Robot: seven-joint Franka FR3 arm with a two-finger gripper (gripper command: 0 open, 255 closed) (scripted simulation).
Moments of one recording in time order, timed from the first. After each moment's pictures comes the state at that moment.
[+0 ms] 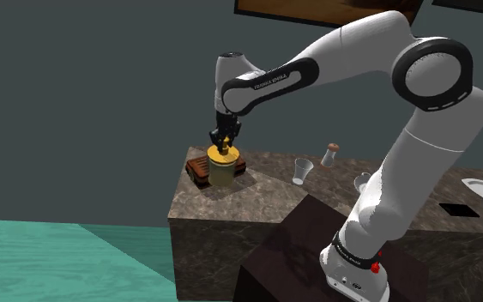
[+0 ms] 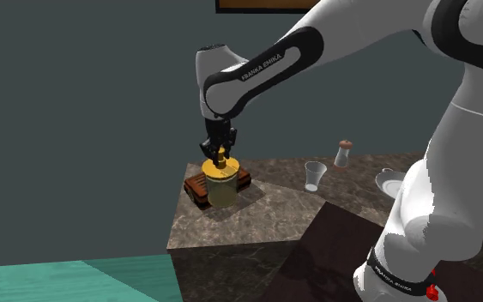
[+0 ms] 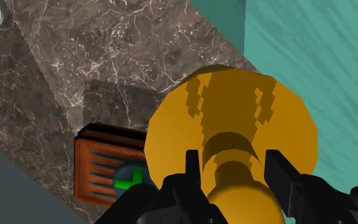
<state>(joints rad) 0.06 -0.02 0.10 -2.15 -0.10 2.16 0.26</state>
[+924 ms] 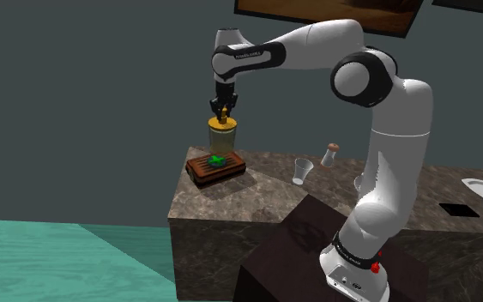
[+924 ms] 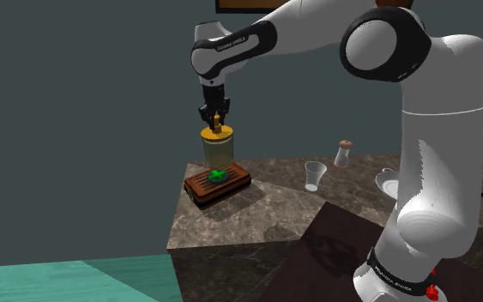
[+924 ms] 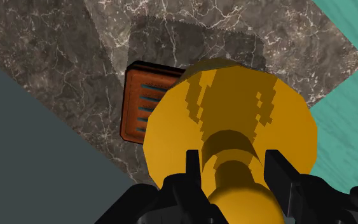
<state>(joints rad) -0.04 0.31 0.02 -1.58 -0.09 1.94 0.04</state>
